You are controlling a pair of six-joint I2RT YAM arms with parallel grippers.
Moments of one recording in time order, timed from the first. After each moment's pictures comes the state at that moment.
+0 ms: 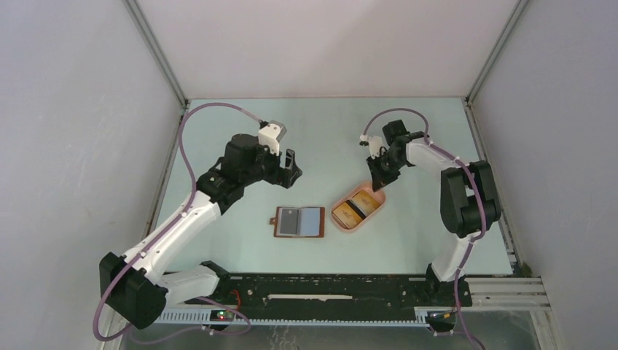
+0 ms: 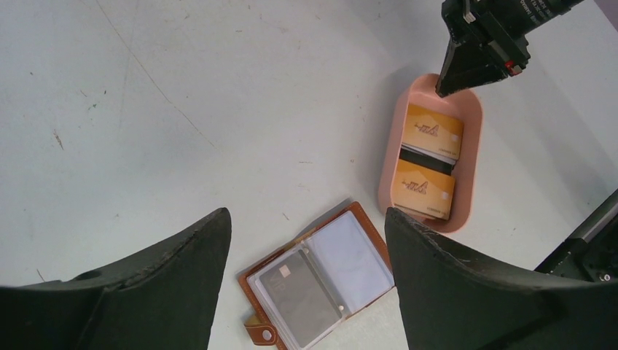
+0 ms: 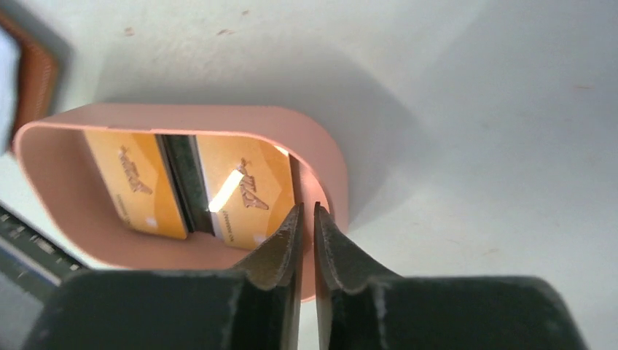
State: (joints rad) left arm -0.52 1.12 0.97 -0.33 0.16 -0.13; right arm 0.26 1.84 1.27 -0.75 -0.41 -0.29
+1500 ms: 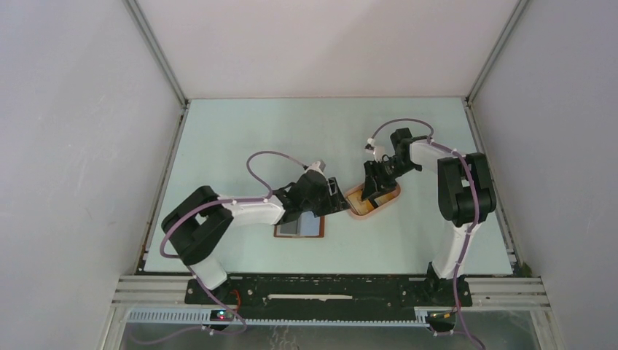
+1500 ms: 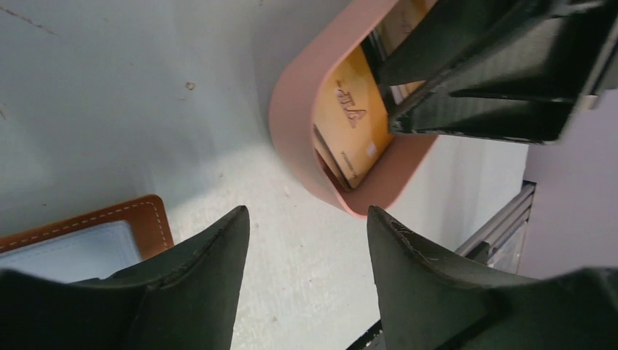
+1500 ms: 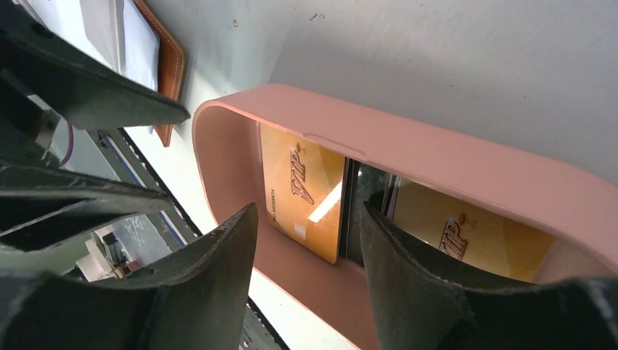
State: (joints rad) left arm -0.87 1.65 0.83 0.15 0.04 -0.98; right arm 0.18 1.93 1.24 -0.77 -0.76 -0.22
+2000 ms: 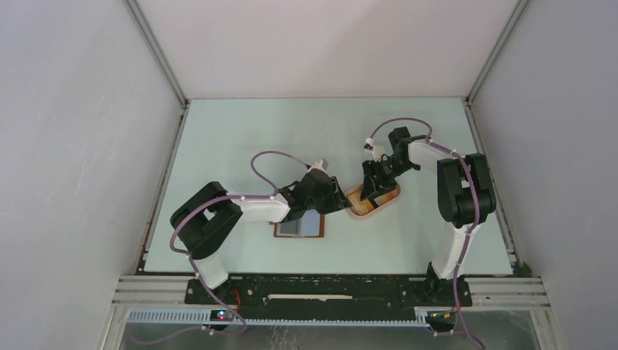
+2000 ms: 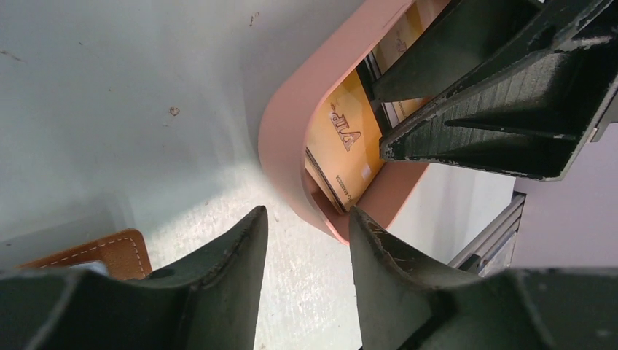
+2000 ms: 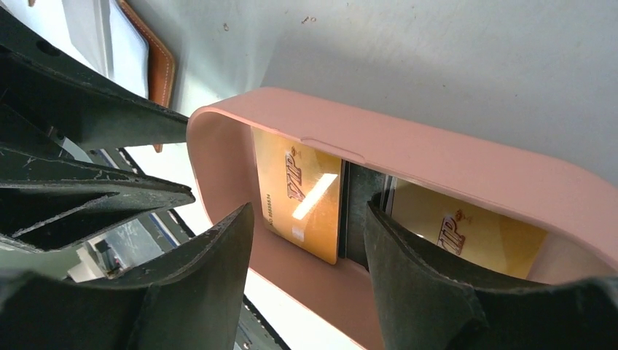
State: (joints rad) left arm -0.87 1.73 0.87 0.20 0.04 -1.01; right arm 0.20 1.93 1.25 -0.77 -0.72 -0.19
